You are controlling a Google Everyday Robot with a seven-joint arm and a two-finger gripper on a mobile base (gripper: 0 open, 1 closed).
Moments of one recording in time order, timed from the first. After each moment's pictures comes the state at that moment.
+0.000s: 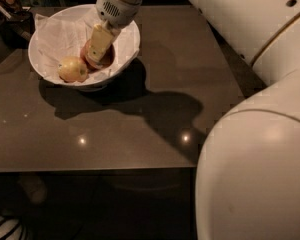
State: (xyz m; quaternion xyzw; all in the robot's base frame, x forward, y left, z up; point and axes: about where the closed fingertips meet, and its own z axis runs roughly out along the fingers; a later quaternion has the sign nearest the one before) arm 0.634 0.107 0.949 -0.57 0.78 0.15 0.21
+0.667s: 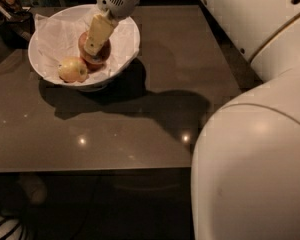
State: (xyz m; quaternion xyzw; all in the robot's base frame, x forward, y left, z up) arm 0.622 0.113 0.971 -0.60 0.74 0.19 0.21
